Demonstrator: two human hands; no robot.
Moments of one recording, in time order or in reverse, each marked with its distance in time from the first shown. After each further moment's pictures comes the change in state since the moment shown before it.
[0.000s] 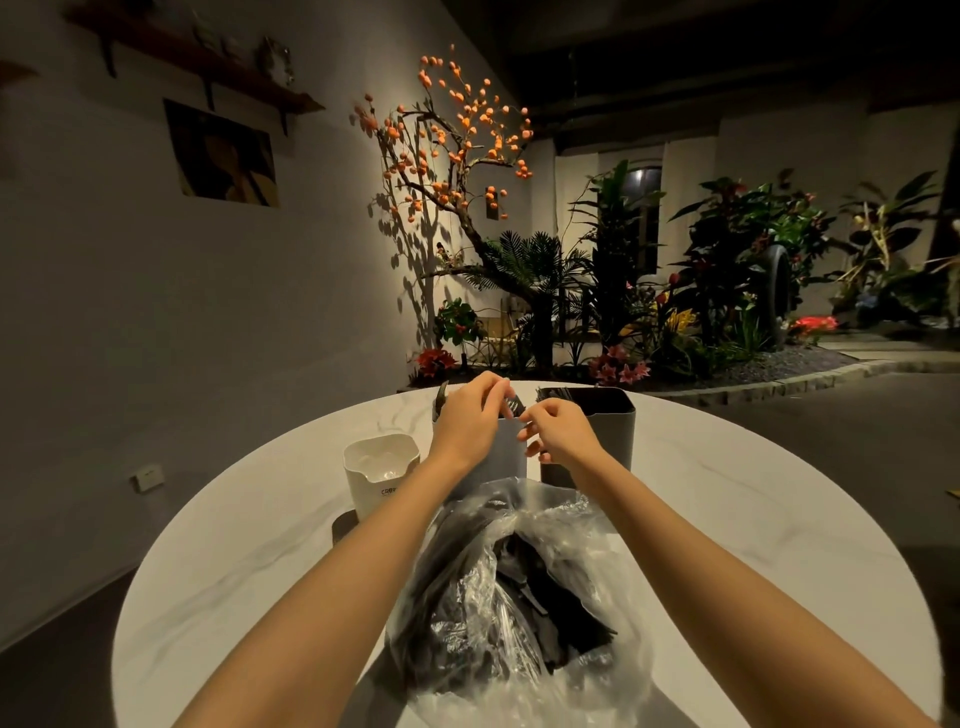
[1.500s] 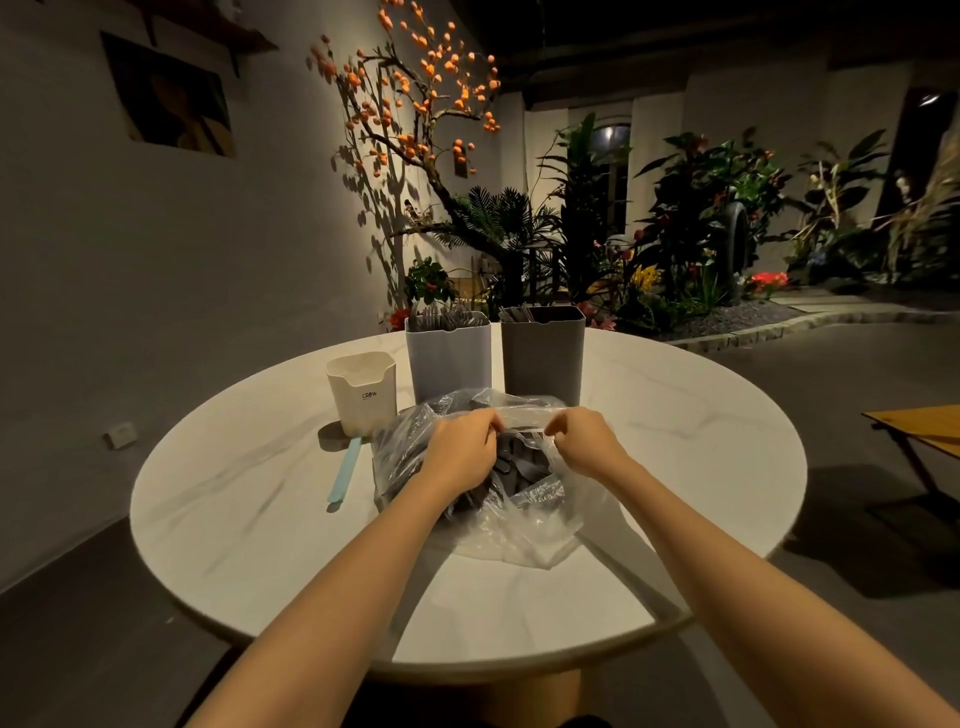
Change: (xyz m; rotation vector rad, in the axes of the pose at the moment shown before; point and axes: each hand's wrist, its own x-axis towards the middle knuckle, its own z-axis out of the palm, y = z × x) left_hand -0.139 0.007 0.031 0.448 -0.336 -0.069; right_hand -0.116 0.080 -0.040 -0.759 0.031 -0.075
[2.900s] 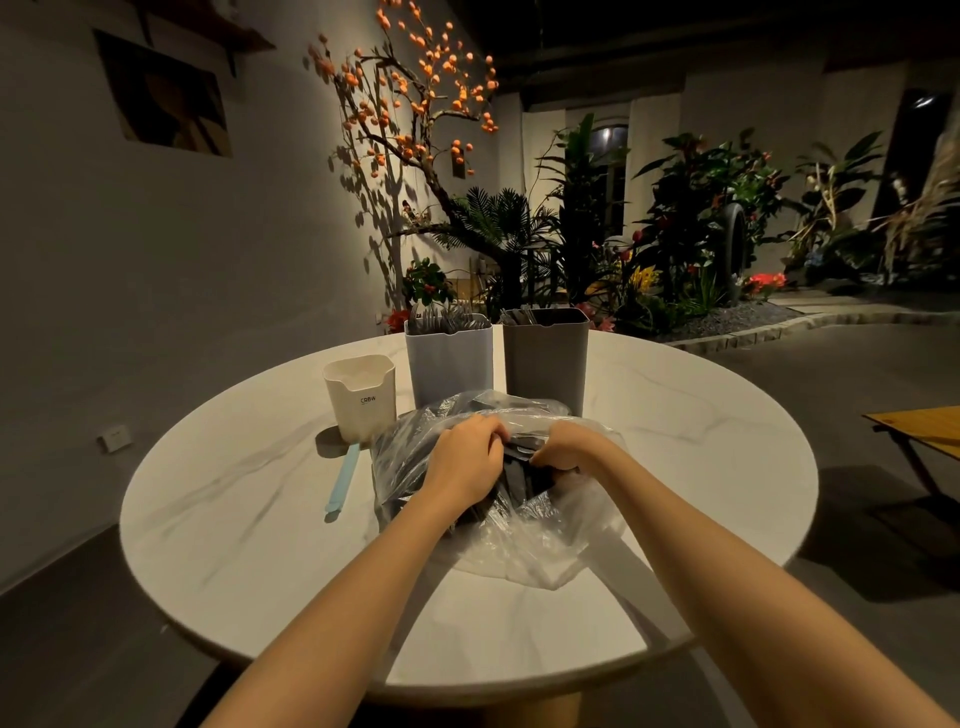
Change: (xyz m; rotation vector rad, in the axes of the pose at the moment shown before) left_hand -0.003 -0.004 0.007 -0.103 0.096 0.021; right_hand 0.017 -0.023 0.000 -0.207 -0.370 0.163
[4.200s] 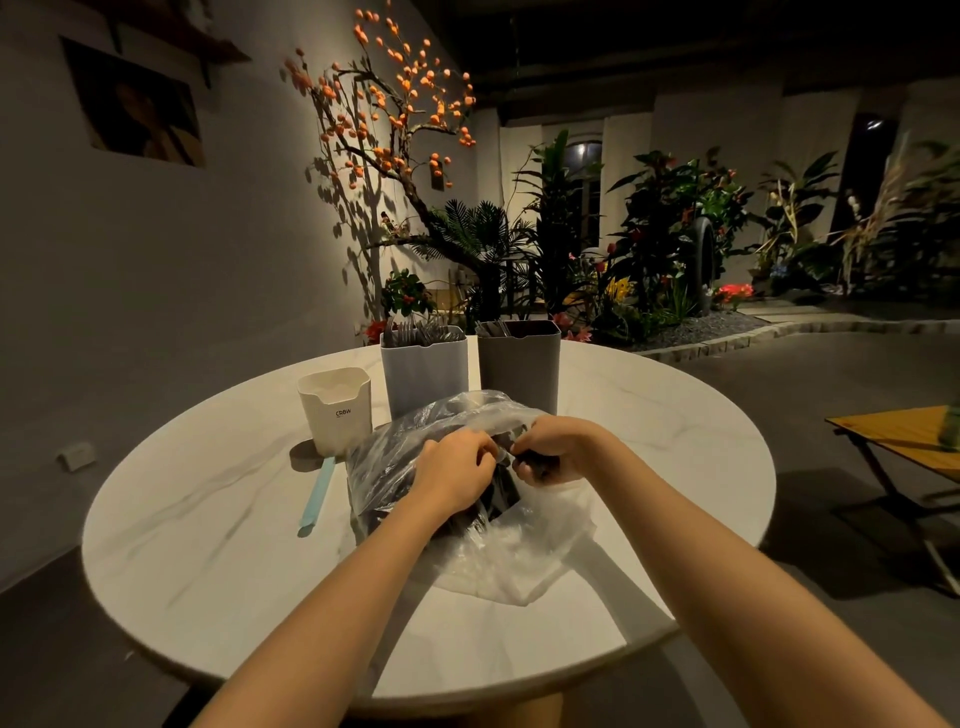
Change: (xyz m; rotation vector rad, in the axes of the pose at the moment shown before) left_hand 0.007 0.009 0.007 0.105 -0.115 -0.002; right_hand -0.005 0.013 -0.018 0.950 -0.283 0.087
